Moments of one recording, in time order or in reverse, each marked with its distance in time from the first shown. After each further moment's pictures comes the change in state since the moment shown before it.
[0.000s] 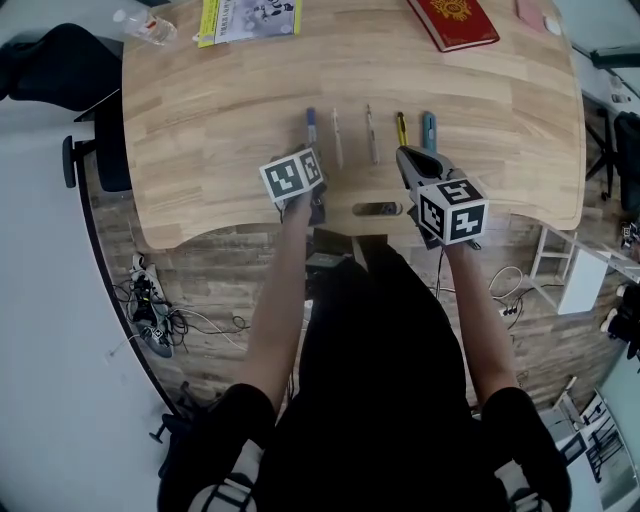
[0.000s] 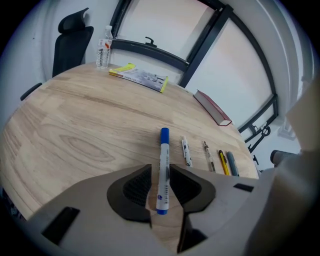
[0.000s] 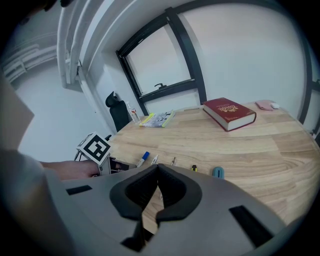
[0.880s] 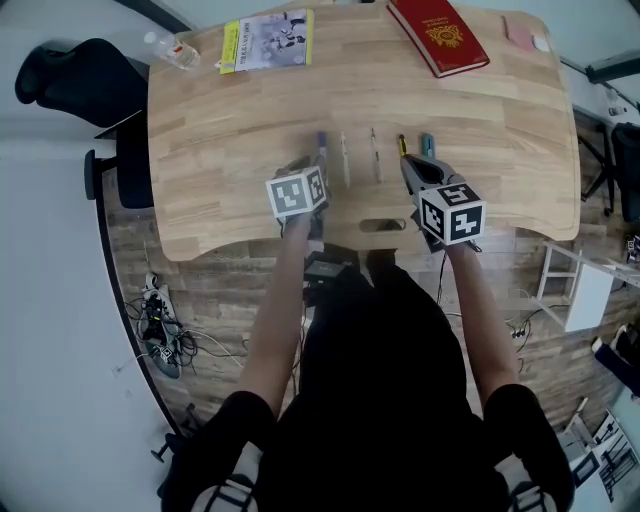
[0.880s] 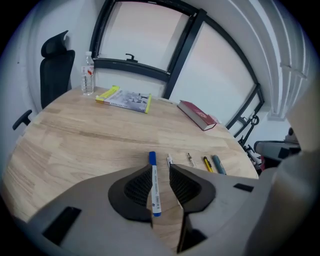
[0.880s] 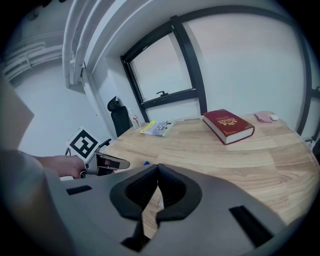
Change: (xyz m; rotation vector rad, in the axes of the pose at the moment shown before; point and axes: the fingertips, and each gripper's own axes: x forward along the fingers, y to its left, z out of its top) left arm -0.053 -0.026 0.035 0.182 -0.083 -0.040; right arm -0.020 0.004 0.028 -0.040 -0.064 -0.013
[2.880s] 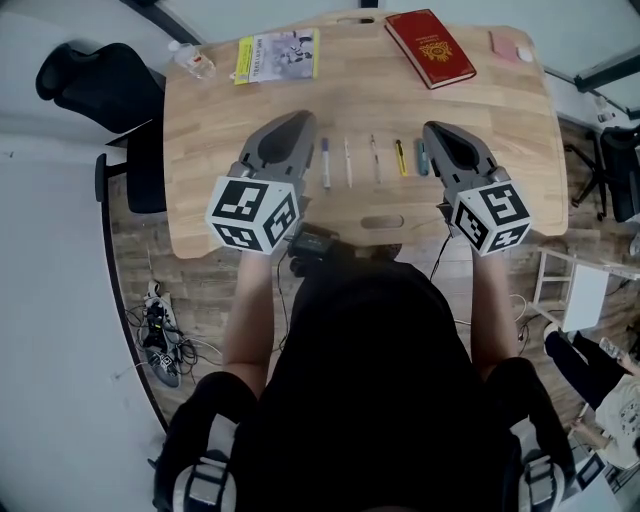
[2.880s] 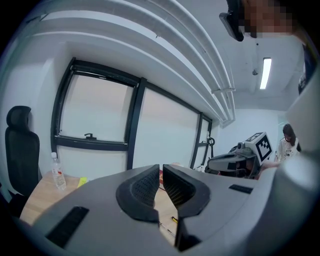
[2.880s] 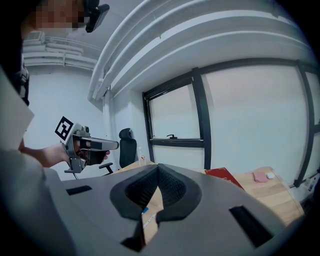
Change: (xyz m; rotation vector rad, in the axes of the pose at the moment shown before) left arm -0.243 -0.119 0.171 0.413 -0.593 -0.330; right arm -0.128 0.053 0.160 -0.223 -0.398 0.006
